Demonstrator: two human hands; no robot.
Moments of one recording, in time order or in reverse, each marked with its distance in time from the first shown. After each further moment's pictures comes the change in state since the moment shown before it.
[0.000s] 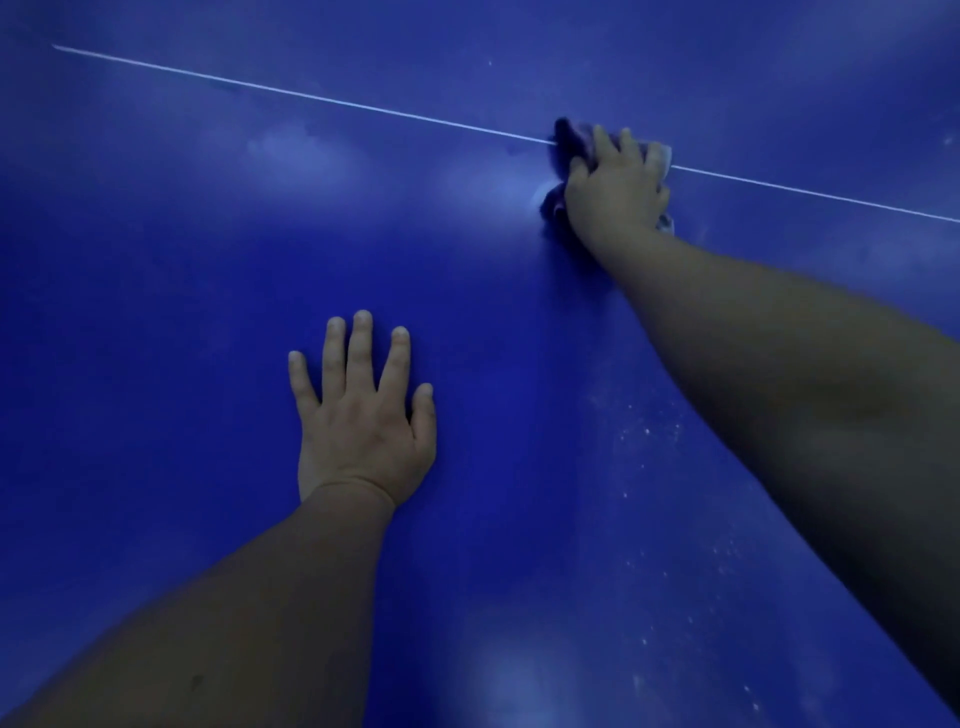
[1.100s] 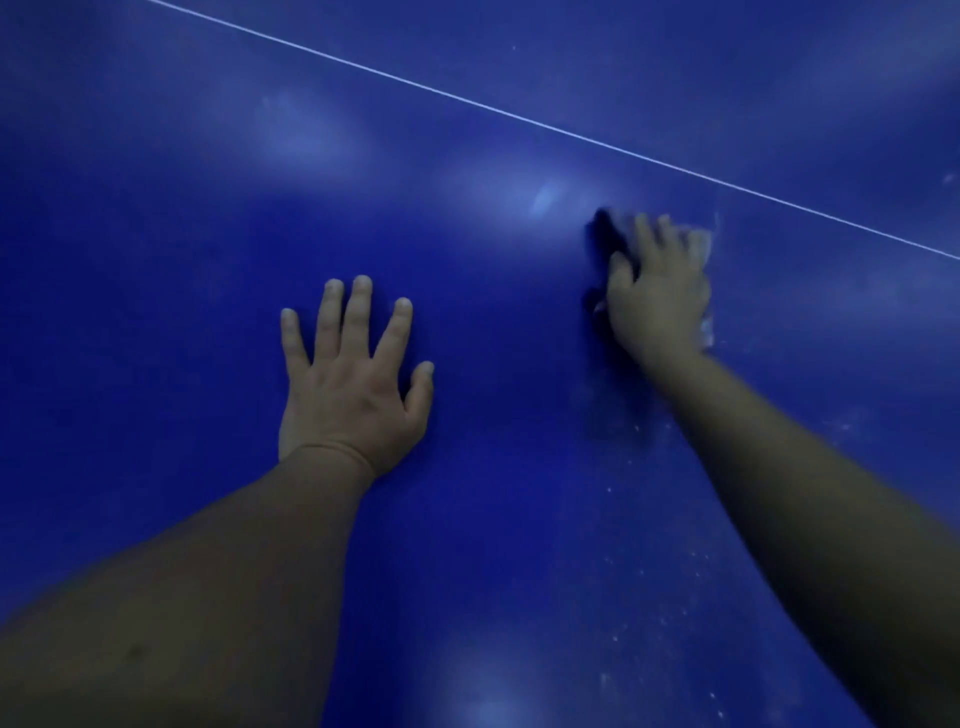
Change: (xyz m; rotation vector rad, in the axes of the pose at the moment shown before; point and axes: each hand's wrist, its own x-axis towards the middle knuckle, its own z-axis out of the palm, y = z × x) left_hand -0.001 -0.003 0.004 0.028 0.017 0.033; right_hand -0.085 0.075 0.002 -0.040 0.056 -0.079
